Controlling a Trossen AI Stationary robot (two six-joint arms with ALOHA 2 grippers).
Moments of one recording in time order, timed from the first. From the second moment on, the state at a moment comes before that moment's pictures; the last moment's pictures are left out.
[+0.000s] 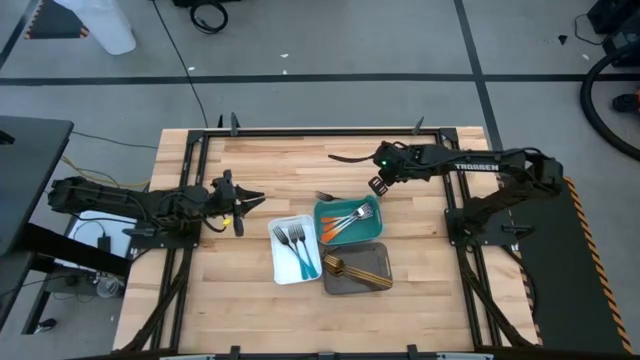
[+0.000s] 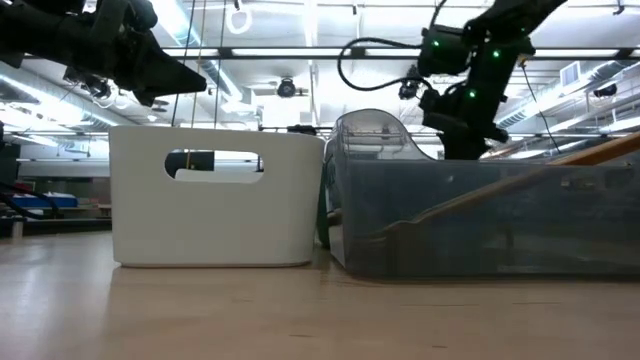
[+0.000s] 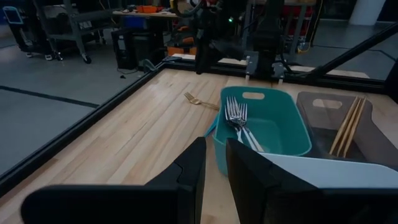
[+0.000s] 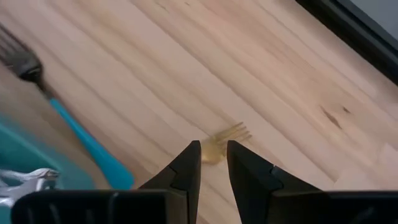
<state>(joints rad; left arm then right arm) -0.08 0.61 0.28 0.16 -0.39 -0.09 -0.37 1.34 0.87 -0.66 0.29 0.43</state>
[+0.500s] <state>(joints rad) -0.08 0.61 0.28 0.16 -0.39 -0.09 -0.41 1.31 0.75 -0.55 0.28 0.46</state>
